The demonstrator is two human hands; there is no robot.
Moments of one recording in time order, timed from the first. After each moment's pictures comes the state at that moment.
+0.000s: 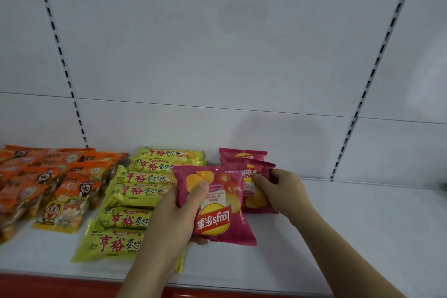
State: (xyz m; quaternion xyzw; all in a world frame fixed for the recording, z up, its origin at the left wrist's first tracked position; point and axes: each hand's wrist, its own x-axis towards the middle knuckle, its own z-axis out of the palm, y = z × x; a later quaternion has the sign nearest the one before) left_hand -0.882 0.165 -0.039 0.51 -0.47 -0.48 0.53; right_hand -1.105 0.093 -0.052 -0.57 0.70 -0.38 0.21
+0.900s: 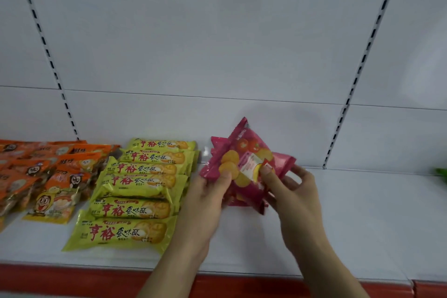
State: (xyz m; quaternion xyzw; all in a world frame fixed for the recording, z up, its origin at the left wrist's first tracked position) left_hand -0.944 0.157 -0.052 0.42 -0.43 -0.55 0.58; right_hand -1.083 0.175 -0.034 -0.31 0.50 -0.68 0.43
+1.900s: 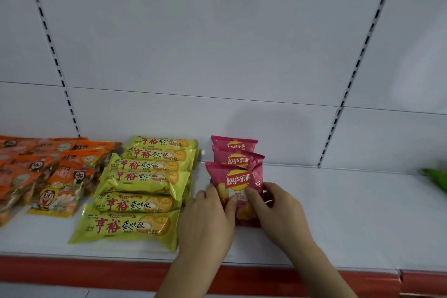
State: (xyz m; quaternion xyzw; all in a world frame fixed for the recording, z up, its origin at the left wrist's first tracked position) left_hand -0.939 0.173 -0.067 0.66 -0.71 -0.05 0.23; right_hand -1.089 0.173 -0.071 -0.57 0.69 -0.41 0.17
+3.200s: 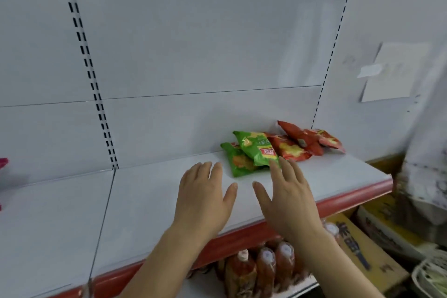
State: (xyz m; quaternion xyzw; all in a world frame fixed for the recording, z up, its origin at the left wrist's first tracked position) left_hand -1.399 0.244 -0.057 0.43 -0.88 -0.04 0.19; right_hand -1.557 0.333 -0.060 -0.52 0.83 -0.20 -0.08
